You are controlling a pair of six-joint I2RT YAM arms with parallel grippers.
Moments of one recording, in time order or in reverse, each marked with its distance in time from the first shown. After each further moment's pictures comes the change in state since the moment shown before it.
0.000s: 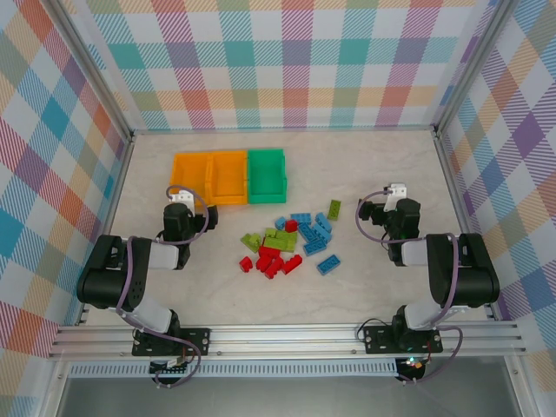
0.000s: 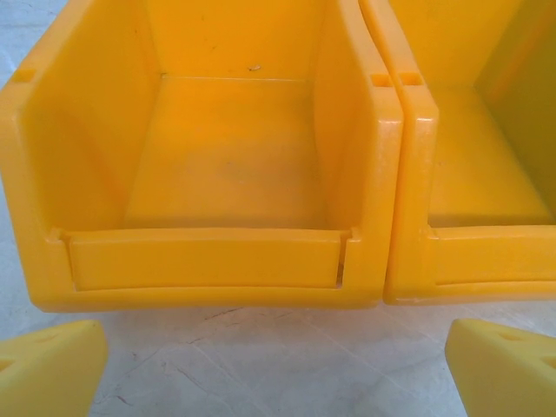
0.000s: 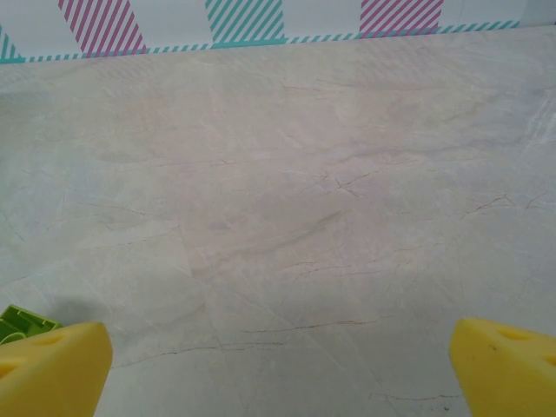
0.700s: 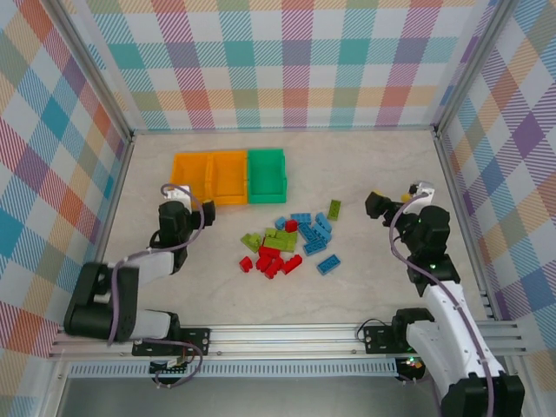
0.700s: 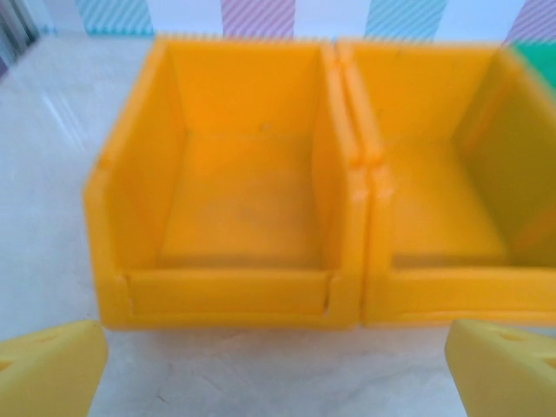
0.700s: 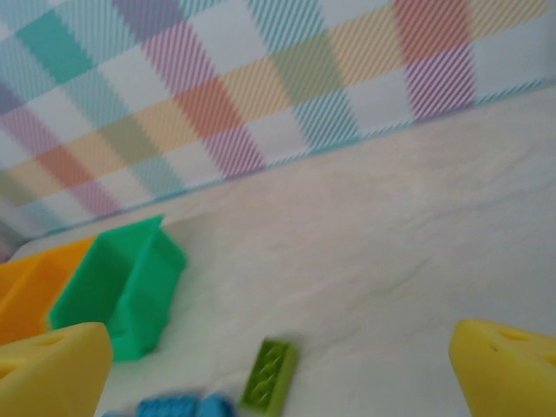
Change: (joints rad) left arm -0.048 -0.290 0.010 -0.210 -0.064 -0.011; right arm 0.073 -0.839 0.101 -0.832 -0.111 0.348
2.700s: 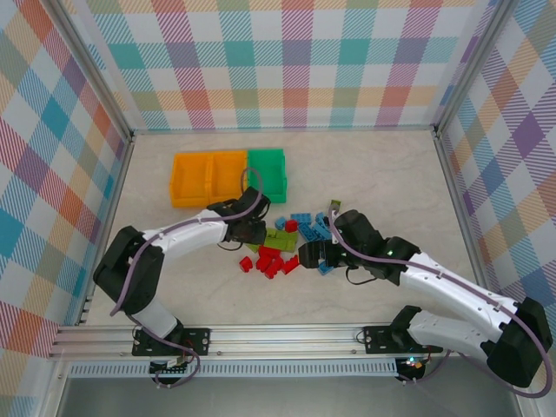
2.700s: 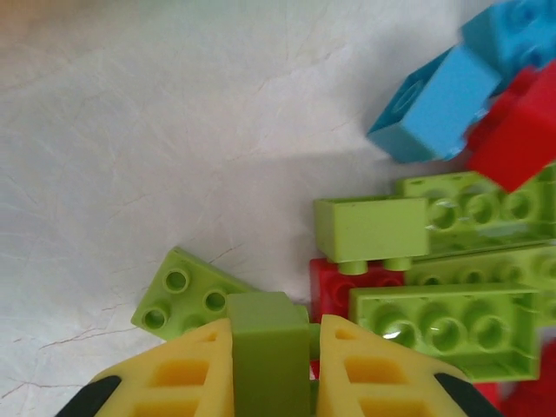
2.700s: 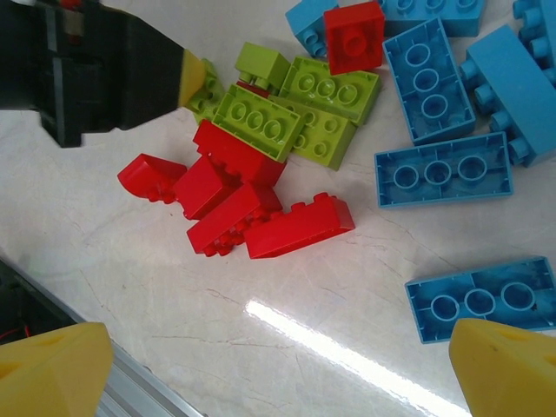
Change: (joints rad) left arm -0.516 0.314 0.610 -1.044 0.063 -0.337; right arm 0.713 0.290 0.238 -0.507 0.061 0.220
